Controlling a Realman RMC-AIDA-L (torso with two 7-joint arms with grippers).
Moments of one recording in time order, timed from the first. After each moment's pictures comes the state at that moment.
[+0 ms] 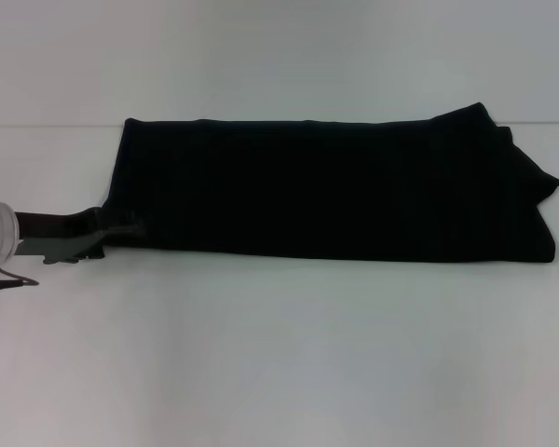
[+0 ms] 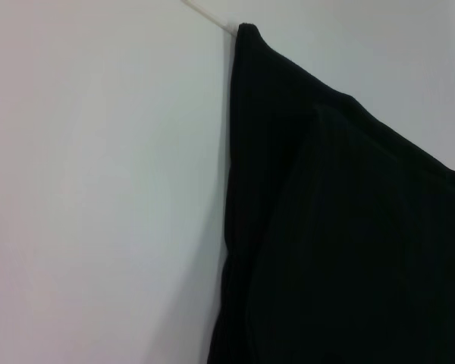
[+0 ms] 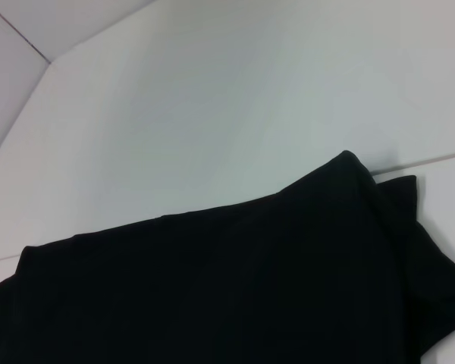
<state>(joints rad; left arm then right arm) -0.70 -1.94 0.69 0.46 2.31 1.02 -2.51 0.66 1.82 -0.48 -0.68 -2.34 -1.35 2.31</state>
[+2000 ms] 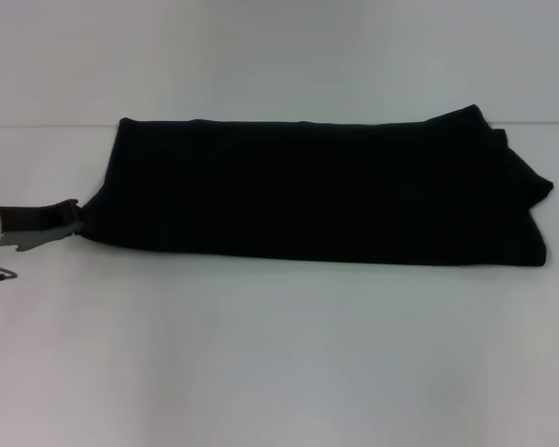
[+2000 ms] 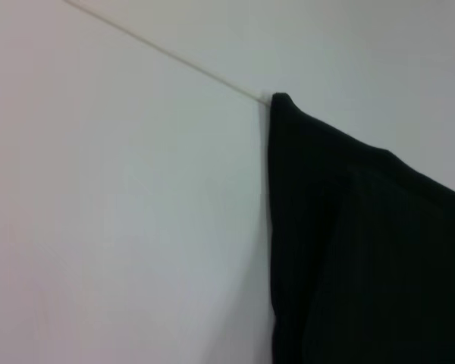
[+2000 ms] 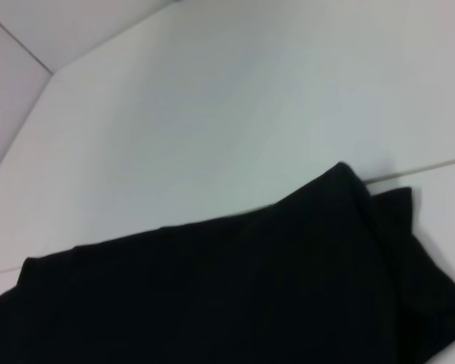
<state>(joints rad) -0.66 -1.96 0.72 0.51 2.30 0.90 -2.46 0.66 1.84 -0.45 -0.67 -2.33 -1.33 2.29</state>
